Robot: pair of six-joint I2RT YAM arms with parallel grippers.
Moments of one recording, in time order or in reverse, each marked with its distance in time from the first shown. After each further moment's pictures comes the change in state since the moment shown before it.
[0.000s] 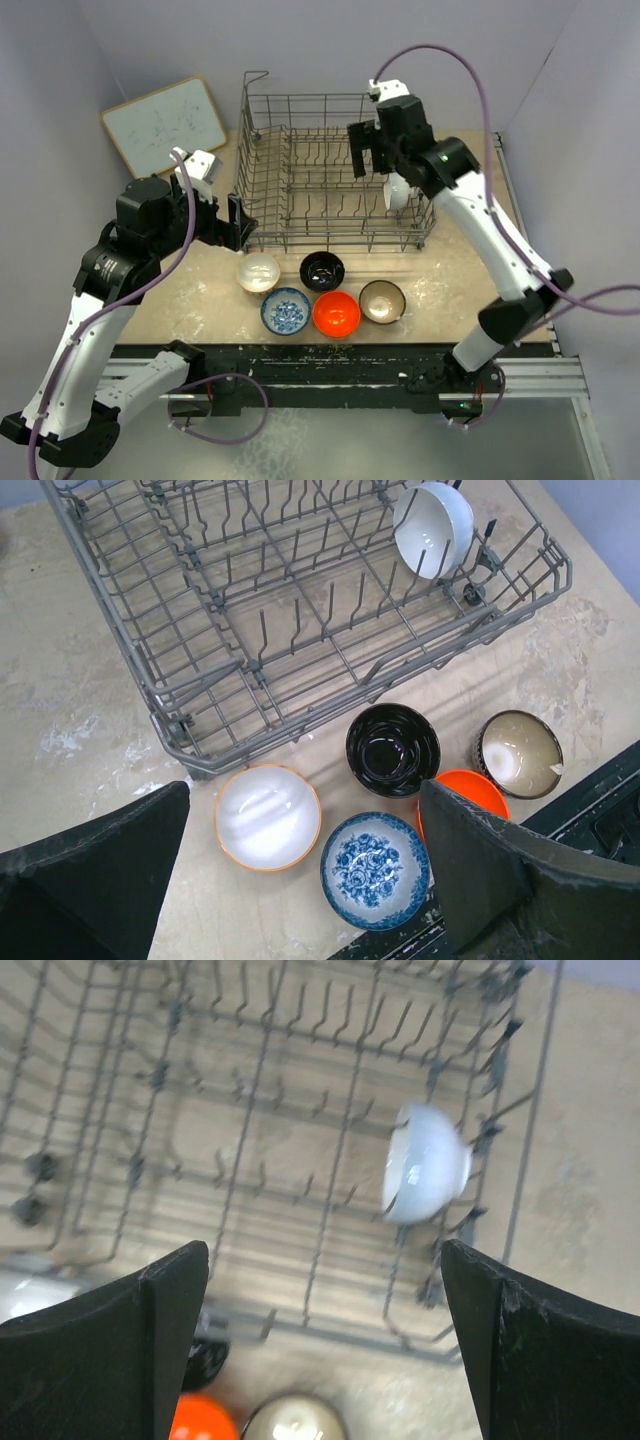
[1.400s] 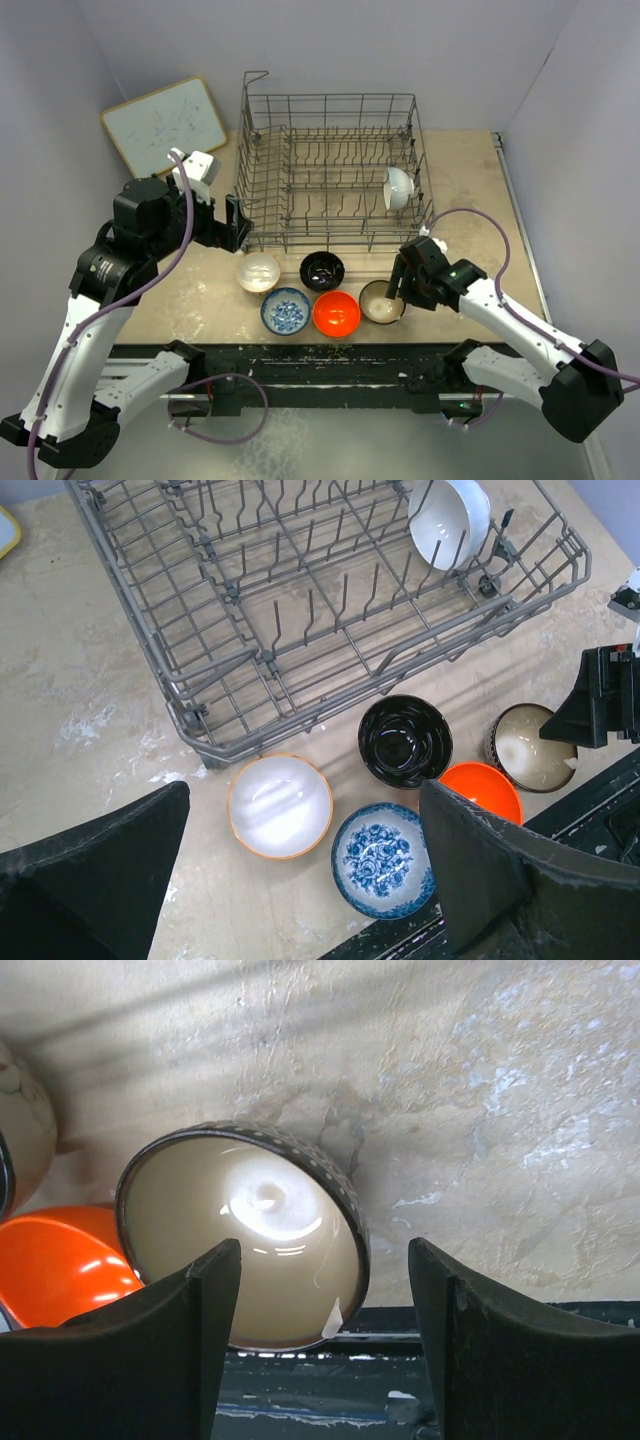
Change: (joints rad) left arm 0.000 0.000 0.030 -0.045 -0.027 0.019; right arm 0.000 -0.657 -1.302 0.139 -0.248 0.698
